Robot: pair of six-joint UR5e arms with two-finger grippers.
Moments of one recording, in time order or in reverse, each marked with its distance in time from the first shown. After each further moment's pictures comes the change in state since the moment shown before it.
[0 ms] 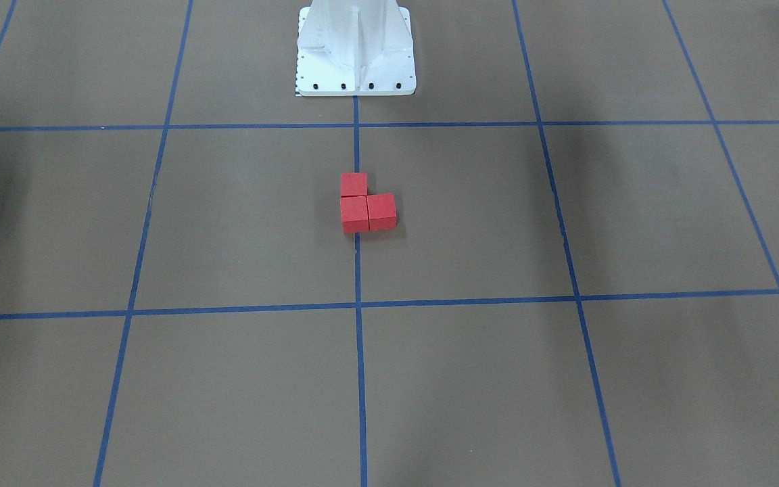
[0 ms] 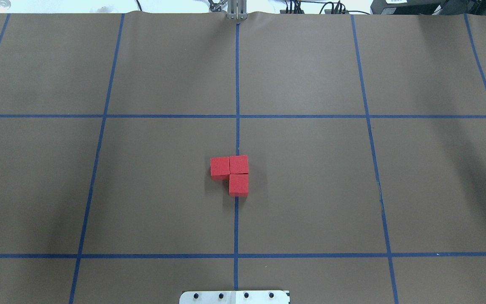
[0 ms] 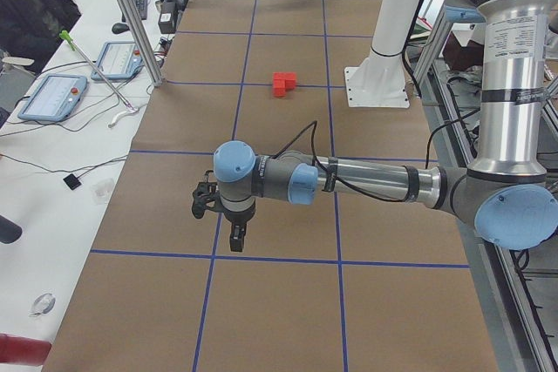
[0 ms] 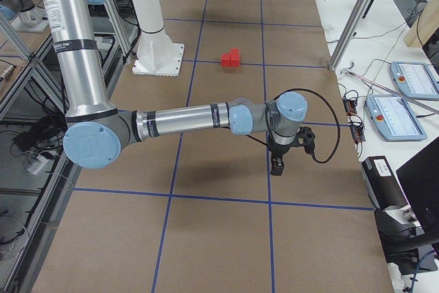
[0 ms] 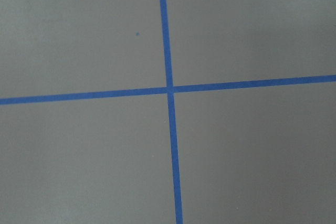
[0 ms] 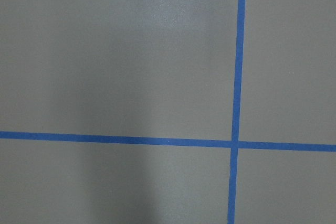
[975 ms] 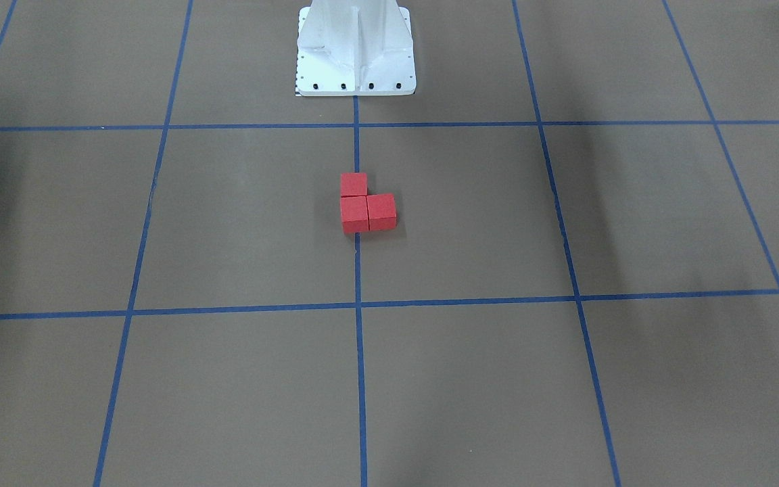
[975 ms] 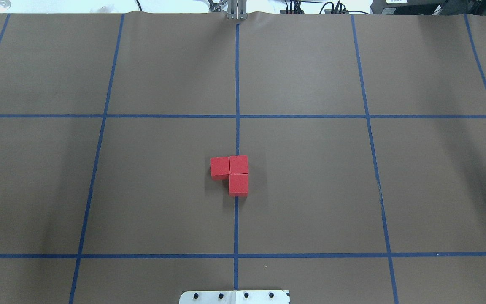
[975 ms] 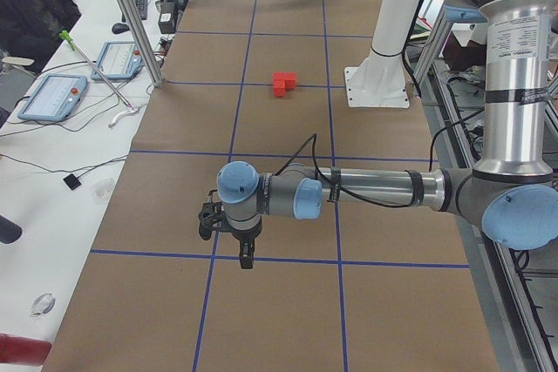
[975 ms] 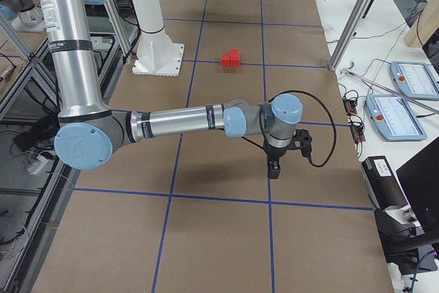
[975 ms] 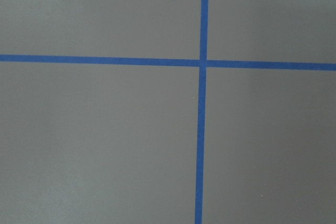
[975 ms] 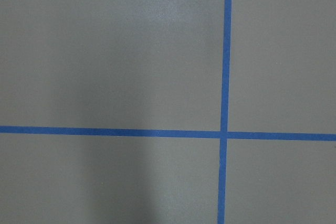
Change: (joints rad) left arm -0.005 0.020 0.043 0.000 0.001 -0.005; right arm 0.025 -0.037 0.032 0.002 -0.018 0.002
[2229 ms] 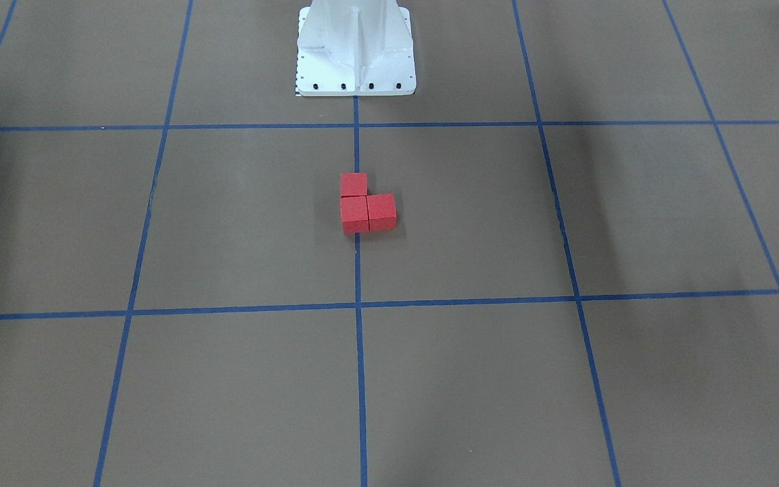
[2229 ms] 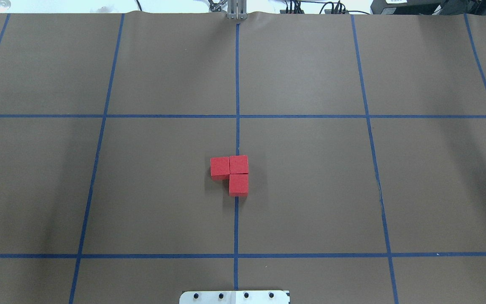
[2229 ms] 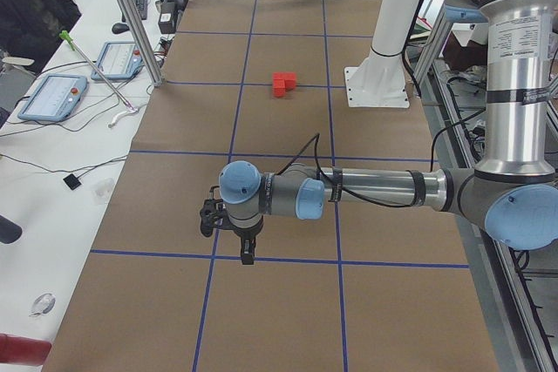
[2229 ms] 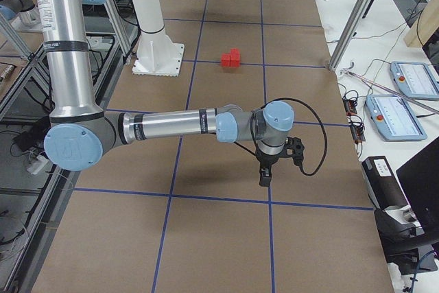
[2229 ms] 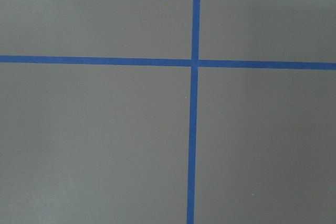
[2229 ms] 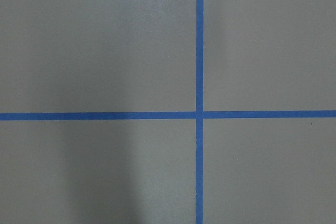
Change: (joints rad) left arm -0.008 0.013 -0.008 -0.012 -0.046 0.000; right arm 0.001 -0.047 0.015 -0.003 -0.015 0.005
